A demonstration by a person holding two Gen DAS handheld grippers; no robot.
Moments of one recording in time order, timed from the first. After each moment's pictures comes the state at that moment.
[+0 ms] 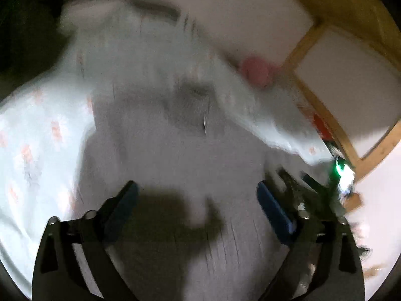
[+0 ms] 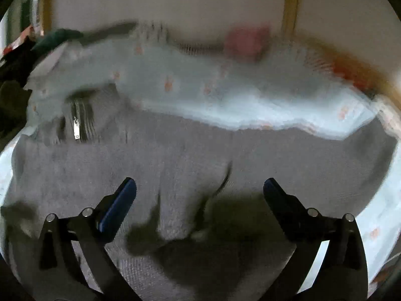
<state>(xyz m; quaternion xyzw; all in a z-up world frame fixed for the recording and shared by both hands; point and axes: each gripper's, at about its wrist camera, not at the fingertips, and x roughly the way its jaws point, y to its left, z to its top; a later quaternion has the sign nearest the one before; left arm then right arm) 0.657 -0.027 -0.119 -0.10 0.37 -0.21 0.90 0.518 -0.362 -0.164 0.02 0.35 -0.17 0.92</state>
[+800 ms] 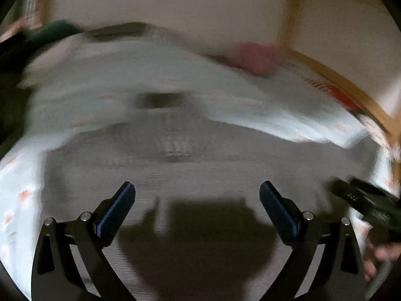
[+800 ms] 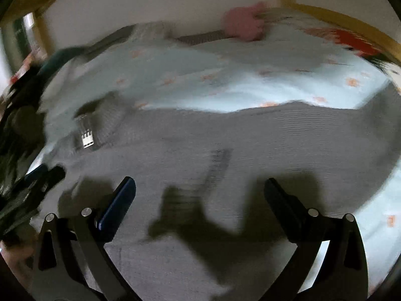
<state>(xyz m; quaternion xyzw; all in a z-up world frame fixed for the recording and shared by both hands) 0.699 -0.166 -0.161 0.02 0.37 -0.25 0.90 0.503 -0.444 -0.172 0.16 0.38 -0.13 0.90</state>
